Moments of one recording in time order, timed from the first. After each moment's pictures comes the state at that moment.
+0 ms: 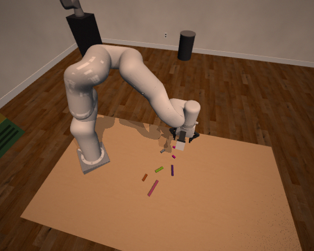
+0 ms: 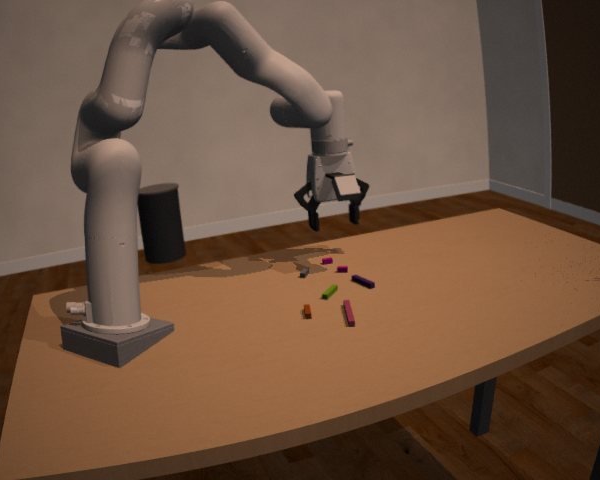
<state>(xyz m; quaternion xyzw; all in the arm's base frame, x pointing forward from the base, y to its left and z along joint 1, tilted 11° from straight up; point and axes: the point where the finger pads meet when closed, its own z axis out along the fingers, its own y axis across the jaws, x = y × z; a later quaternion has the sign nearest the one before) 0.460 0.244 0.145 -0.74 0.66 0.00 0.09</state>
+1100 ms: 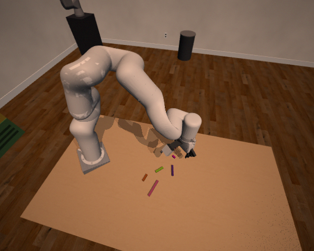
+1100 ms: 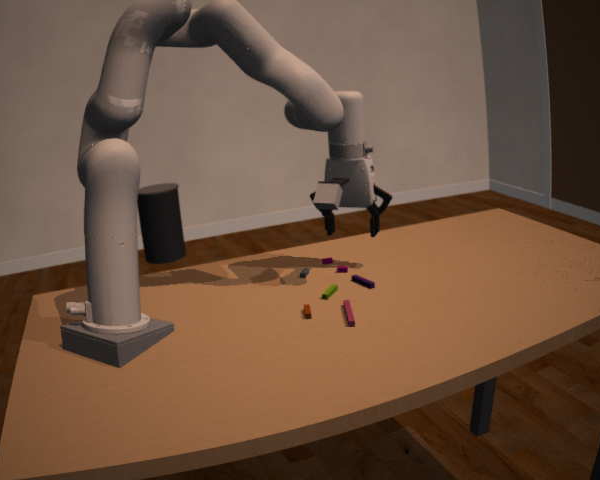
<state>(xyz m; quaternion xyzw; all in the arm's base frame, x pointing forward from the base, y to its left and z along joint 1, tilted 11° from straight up) 0.475 0.172 0.135 -0.46 0.88 0.04 0.09</state>
